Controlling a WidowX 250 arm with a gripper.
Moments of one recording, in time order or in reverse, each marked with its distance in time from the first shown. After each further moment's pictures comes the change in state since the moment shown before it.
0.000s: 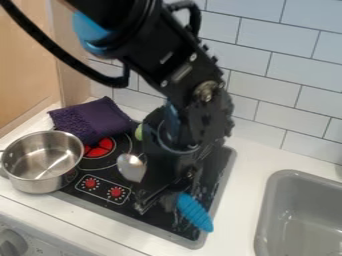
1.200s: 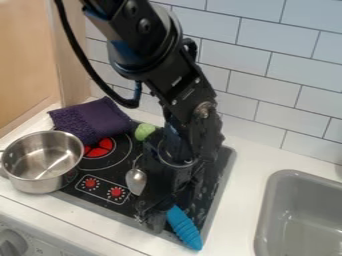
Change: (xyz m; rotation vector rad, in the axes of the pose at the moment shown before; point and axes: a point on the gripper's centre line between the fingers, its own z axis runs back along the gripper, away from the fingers) arm 0.000 0.000 -0.034 0.112 0.060 -0.020
